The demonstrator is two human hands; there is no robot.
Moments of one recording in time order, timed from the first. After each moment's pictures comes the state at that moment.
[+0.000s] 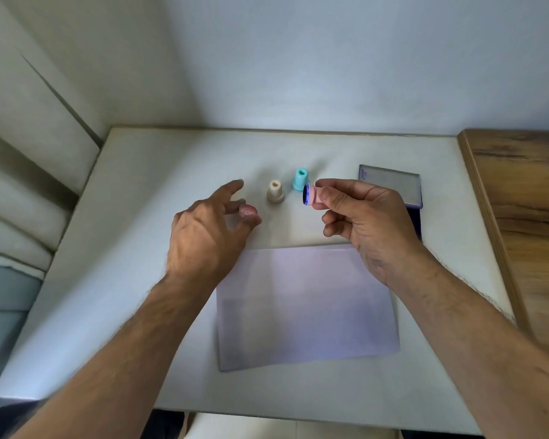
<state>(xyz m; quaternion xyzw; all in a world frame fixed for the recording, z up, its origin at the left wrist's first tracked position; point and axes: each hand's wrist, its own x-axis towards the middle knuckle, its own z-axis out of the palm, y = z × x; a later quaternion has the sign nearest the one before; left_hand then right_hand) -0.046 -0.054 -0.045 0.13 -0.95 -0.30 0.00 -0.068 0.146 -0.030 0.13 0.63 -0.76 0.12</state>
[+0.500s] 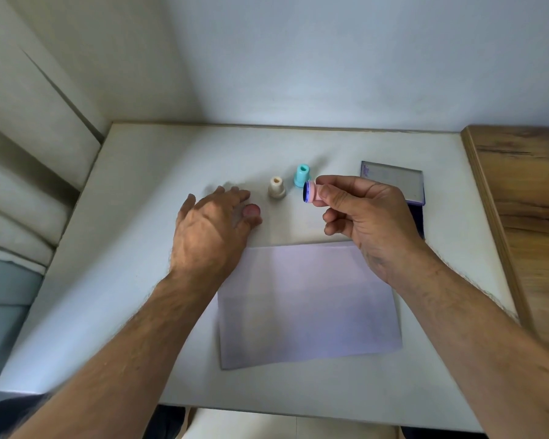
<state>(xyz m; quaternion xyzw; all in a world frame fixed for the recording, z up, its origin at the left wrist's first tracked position) -0.045 -0.053 -0.050 0.08 -0.97 -0.23 0.02 -0.067 0.145 -0.032 0.13 0.64 -0.75 0.12</state>
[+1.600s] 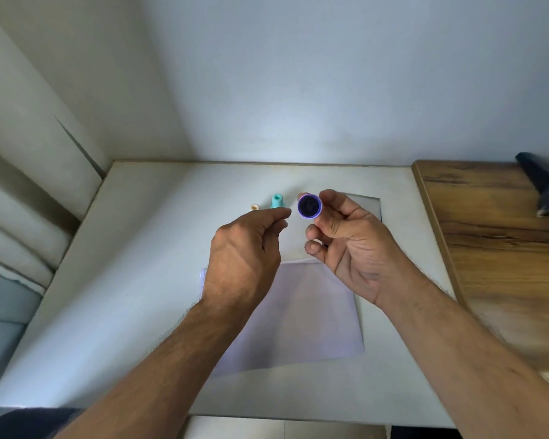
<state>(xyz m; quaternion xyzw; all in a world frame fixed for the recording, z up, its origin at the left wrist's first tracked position) -0.021 0.019 -0.009 0.04 -0.91 -0.39 0.15 -0.044 0.168 0.005 0.10 0.45 -0.87 0.19</state>
